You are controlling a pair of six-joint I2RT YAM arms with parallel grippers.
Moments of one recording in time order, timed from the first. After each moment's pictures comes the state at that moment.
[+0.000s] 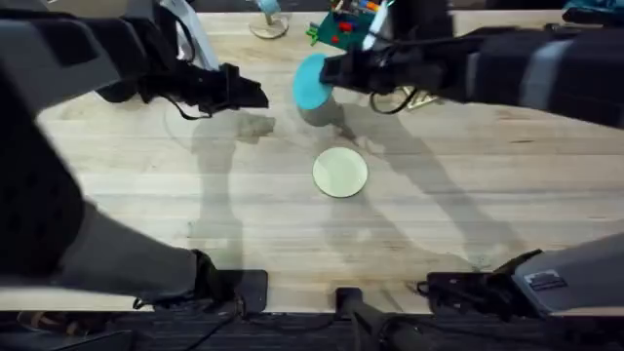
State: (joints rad) left arm 0.16 1.70 1.07 -0.63 0.74 0.12; right arm 0.47 1.70 1.09 -0.10 -0.33 0.56
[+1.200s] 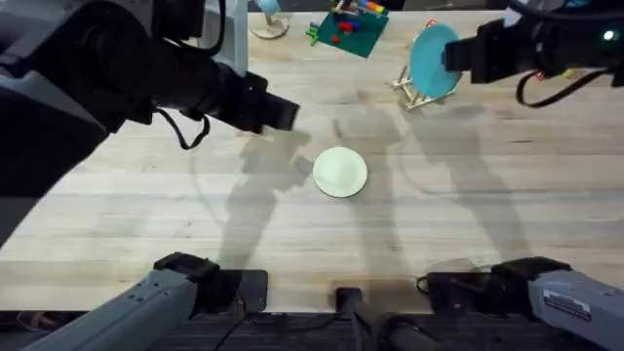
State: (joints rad) left arm -0.26 1.14 1.07 -0.92 0.15 0.13; right arm 0.16 1.22 1.12 -0.69 -0.11 -0.11
